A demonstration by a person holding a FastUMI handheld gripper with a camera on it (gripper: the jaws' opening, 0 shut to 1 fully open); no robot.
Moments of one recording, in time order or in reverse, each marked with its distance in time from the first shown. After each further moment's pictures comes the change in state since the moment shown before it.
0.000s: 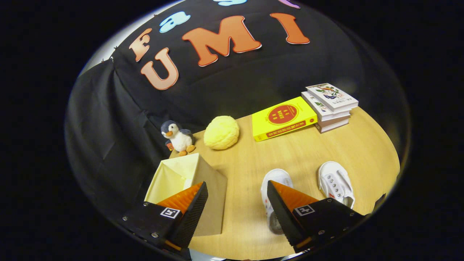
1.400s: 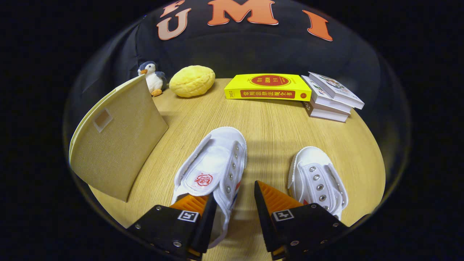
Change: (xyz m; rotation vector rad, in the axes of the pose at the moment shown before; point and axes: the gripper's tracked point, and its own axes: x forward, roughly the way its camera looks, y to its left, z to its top) arm 0.087 -0.103 -0.099 -0.358 0.160 -0.115
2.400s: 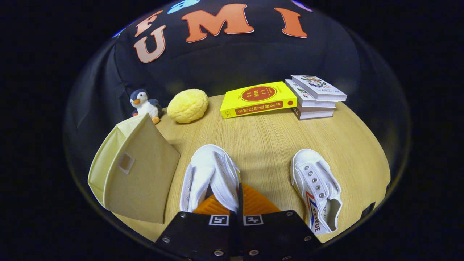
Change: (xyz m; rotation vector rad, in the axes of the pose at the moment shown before) arm -0.063 0.025 0.050 0.200 -0.083 -0.060
